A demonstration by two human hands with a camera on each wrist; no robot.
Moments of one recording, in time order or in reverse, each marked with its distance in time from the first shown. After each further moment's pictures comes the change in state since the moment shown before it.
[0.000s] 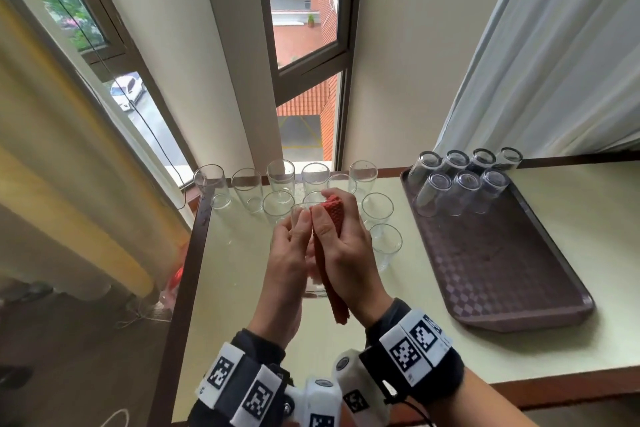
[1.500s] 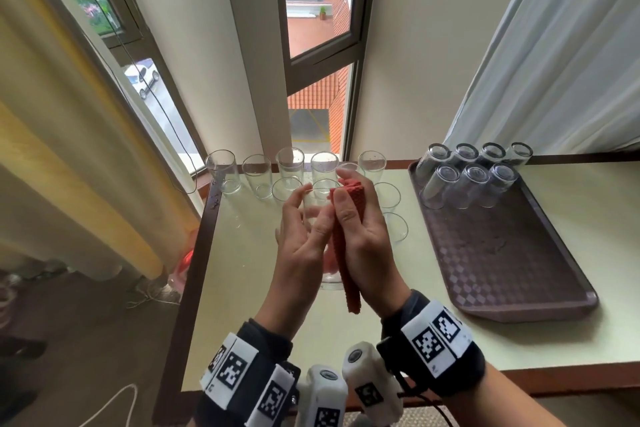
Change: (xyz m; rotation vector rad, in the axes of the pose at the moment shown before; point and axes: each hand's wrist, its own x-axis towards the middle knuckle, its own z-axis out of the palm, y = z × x) left_hand -0.023 0.008 0.003 0.177 -0.031 0.150; right_hand -0.011 -0.010 -0.009 0.255 -0.042 0.015
